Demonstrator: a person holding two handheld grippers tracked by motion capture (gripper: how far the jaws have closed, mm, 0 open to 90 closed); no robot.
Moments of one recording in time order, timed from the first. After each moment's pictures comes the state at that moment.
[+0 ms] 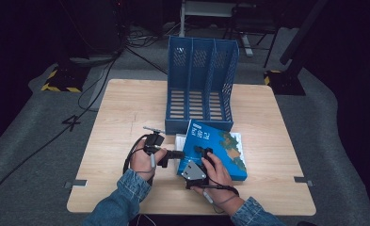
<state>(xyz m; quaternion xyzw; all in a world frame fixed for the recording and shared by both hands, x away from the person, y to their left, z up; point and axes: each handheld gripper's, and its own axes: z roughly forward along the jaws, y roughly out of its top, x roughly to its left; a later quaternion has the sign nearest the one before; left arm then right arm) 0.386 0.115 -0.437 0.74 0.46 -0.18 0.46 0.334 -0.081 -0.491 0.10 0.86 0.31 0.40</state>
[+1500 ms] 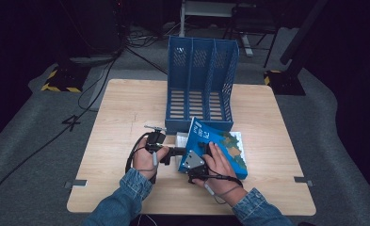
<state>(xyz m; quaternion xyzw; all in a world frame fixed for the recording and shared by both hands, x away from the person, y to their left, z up) 0.388 0.109 -0.437 0.73 0.46 -0.15 0.47 0.356 -0.083 -0.483 0.14 0.89 0.26 0.36</state>
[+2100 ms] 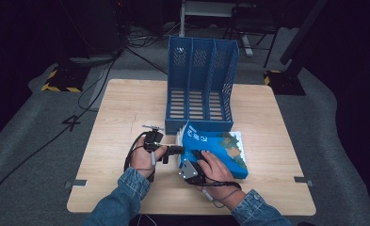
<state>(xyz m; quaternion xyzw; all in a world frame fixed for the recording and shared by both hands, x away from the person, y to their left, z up) 0.395 0.121 -0.444 0.73 0.47 -0.12 0.48 0.332 -0.075 -0.468 0.05 0.89 0.20 0.40</state>
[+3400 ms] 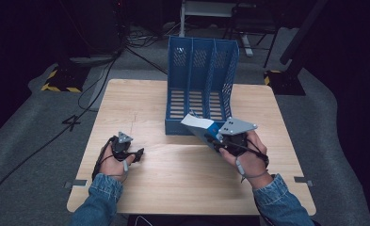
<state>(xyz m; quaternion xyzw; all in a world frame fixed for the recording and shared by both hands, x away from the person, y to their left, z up) 0.393 0.221 -0.503 0.78 0.49 0.19 0.33 0.368 -0.156 -0.350 0.25 0.84 0.41 0.25</state>
